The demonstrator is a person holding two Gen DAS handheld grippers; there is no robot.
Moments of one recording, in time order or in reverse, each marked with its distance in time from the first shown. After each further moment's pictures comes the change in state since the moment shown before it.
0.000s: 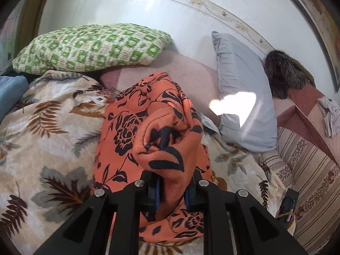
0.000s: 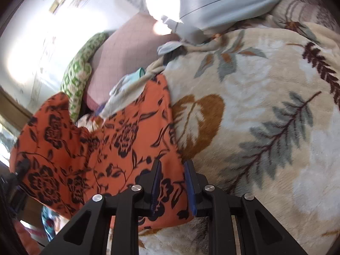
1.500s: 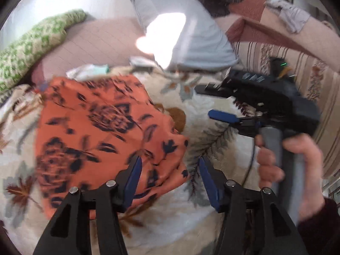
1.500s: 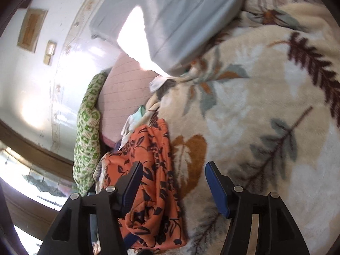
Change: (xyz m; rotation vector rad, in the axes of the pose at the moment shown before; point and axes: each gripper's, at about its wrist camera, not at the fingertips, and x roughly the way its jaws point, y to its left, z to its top) left arm 0.026 -0.077 -0.093 0.442 0.193 -0.171; right arm -0.015 -0.056 0.057 0.173 -0.058 0.199
